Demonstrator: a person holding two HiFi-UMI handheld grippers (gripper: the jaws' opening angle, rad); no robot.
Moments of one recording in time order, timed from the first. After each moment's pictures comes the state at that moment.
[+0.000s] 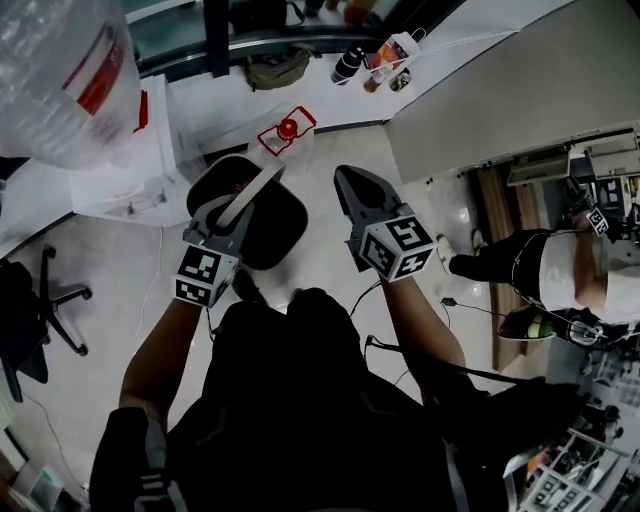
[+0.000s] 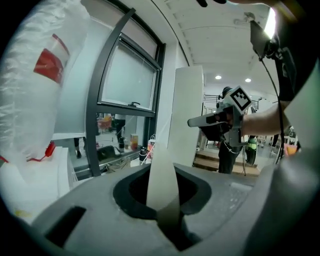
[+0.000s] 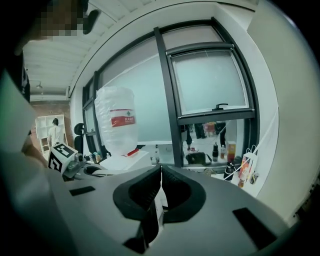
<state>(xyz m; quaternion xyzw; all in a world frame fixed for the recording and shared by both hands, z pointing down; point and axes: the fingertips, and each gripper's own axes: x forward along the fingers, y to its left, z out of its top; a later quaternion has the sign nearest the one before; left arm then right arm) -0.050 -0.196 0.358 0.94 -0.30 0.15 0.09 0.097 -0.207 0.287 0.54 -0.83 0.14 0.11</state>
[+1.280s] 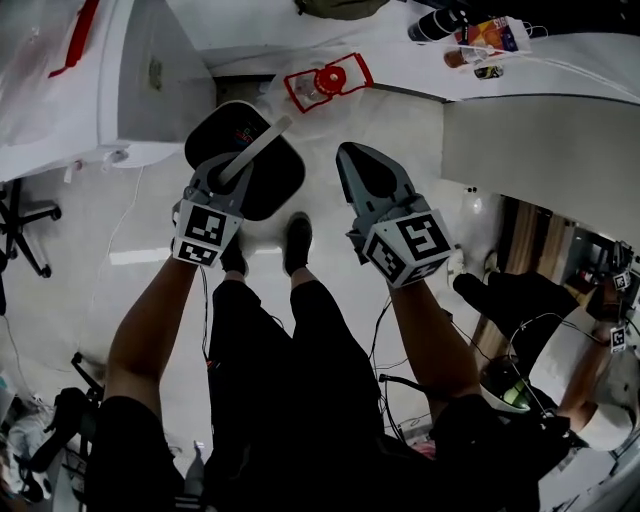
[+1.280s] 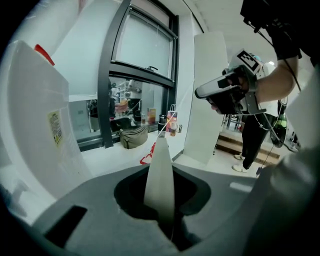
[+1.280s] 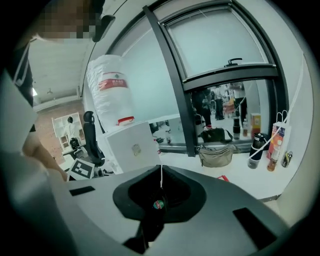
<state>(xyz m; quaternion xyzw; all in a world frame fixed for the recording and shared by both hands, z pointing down) -0.024 -0.283 0.621 0.89 -0.38 0.23 0.13 0.098 -0.305 0.496 0.43 -0.87 0.20 0.15</state>
